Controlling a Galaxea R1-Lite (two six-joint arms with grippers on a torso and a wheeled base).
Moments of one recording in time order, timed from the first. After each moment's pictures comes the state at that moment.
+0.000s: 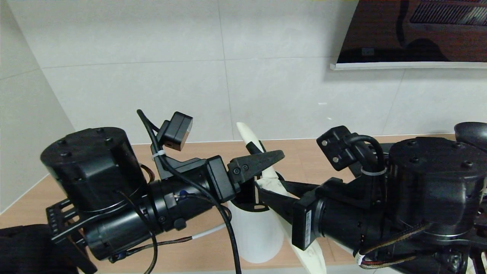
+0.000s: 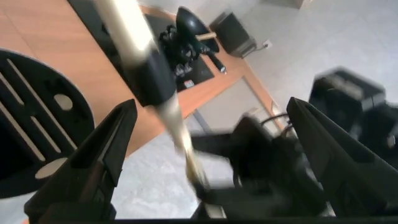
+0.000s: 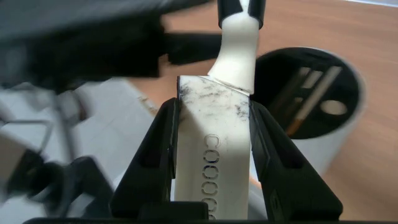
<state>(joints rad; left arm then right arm) -0.73 1.59 -0.61 -0.98 -0.27 -0.82 1.00 1.61 -0.78 -0.66 -0.17 0.29</state>
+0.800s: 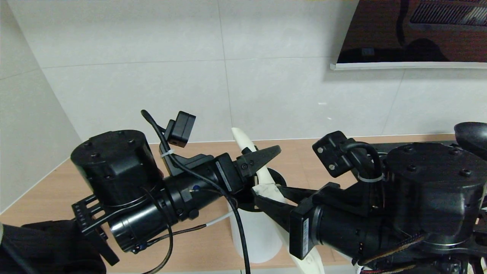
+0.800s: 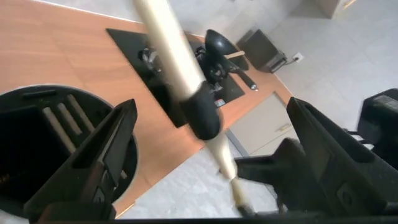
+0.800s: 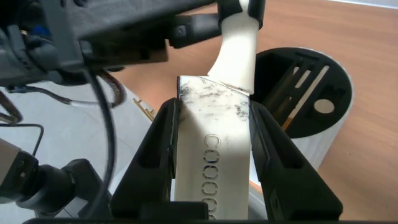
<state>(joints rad) -0.70 1.68 -0.62 -1.07 -0.17 -0.72 1.03 1.61 -0.77 -0.65 -0.16 0.29</state>
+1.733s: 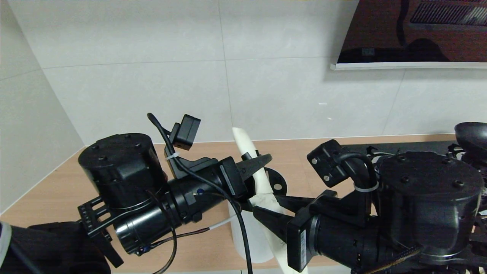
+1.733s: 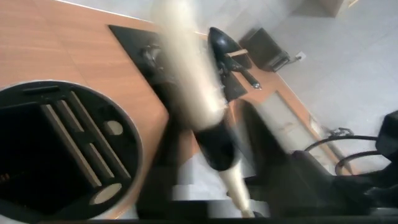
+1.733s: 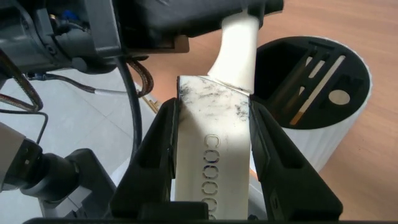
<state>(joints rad) -0.70 1.69 -0.62 -1.07 -0.18 -0.73 1.05 1.61 -0.76 -0.65 -0.17 0.29</state>
